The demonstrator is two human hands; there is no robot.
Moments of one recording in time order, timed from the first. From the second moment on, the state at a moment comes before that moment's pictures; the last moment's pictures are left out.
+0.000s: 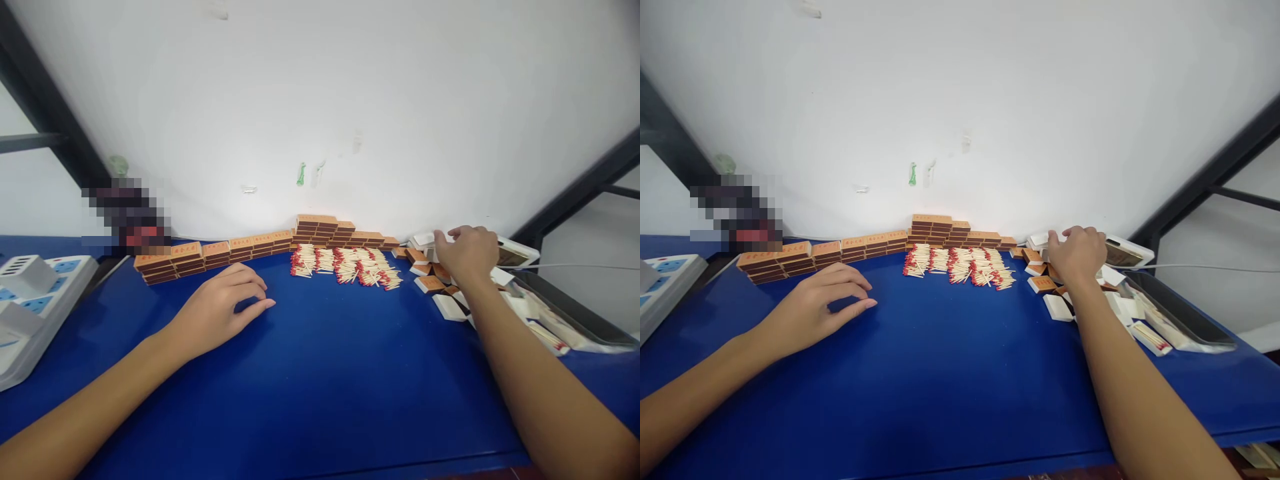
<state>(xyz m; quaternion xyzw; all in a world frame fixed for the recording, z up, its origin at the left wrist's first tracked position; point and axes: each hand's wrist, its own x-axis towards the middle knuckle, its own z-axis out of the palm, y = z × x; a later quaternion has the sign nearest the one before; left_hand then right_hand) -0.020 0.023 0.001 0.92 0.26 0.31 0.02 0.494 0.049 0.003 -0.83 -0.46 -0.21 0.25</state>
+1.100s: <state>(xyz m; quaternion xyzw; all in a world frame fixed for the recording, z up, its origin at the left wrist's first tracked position) 0.000 0.005 -0.008 0.92 0.29 0.21 0.15 0.342 0.021 0.004 -0.47 -0.85 -0.08 0.21</state>
